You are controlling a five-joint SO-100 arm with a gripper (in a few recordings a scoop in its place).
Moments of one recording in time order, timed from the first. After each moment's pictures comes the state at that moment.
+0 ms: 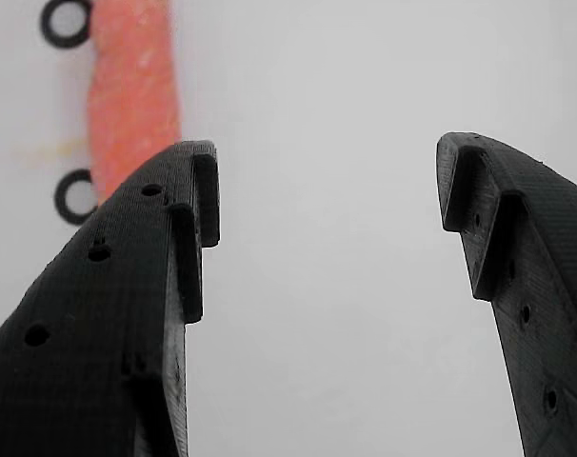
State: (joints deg) arm 86.7 80.5 83.9 57.8 -35.0
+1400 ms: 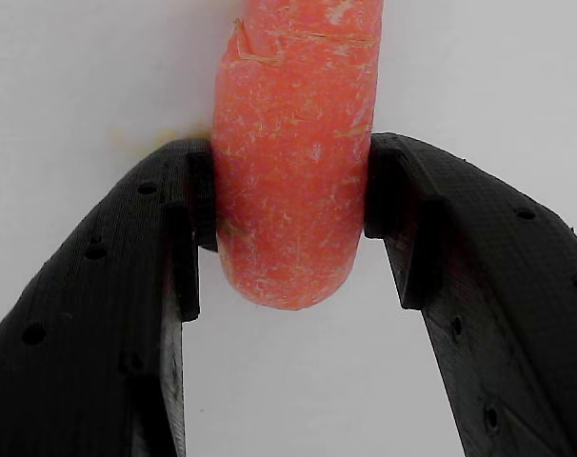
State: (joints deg) arm 86.9 68.5 83.3 57.7 -34.7
